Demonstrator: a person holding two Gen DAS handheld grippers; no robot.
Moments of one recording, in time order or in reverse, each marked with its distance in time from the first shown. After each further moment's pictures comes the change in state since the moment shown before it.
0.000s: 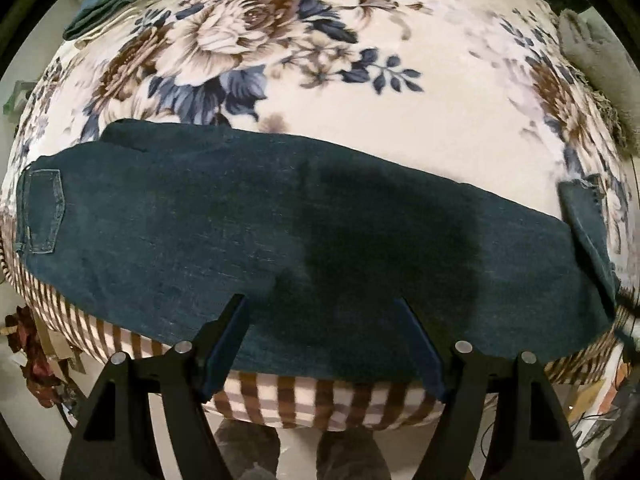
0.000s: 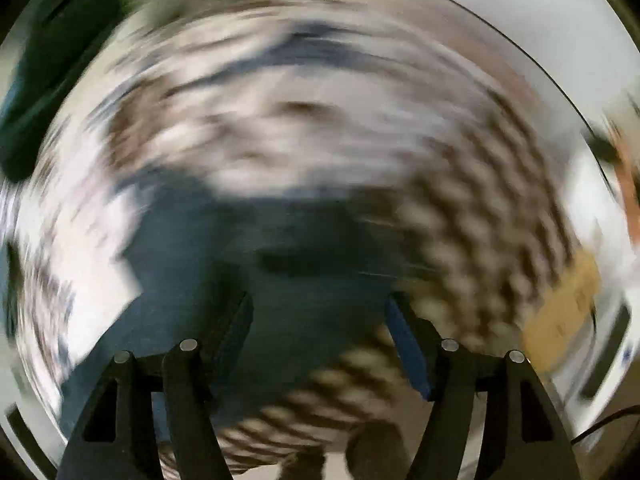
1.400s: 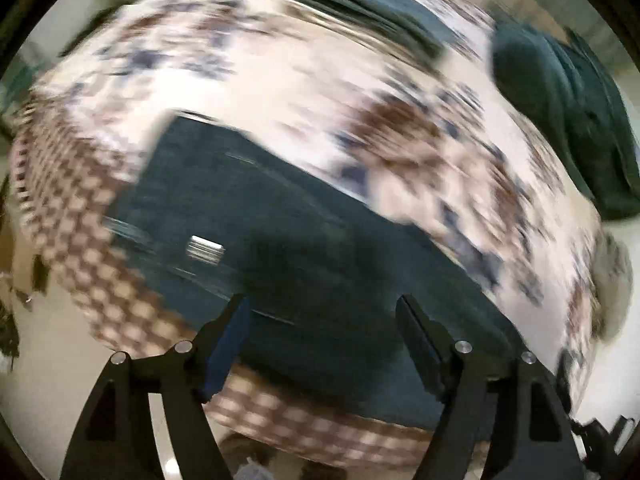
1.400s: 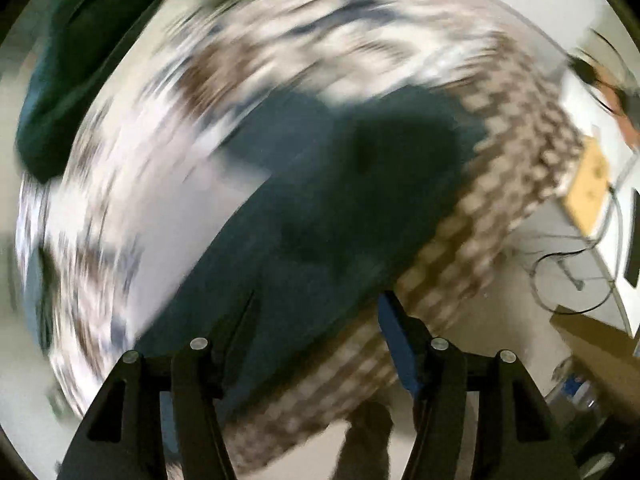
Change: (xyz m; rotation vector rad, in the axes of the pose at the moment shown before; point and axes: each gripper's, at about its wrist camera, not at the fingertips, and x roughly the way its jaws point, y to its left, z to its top) left arm -0.058 0.308 0.026 -0.432 -0.191 -0.178; right arm -0.066 0.108 -0.154 0.124 -0.019 0.057
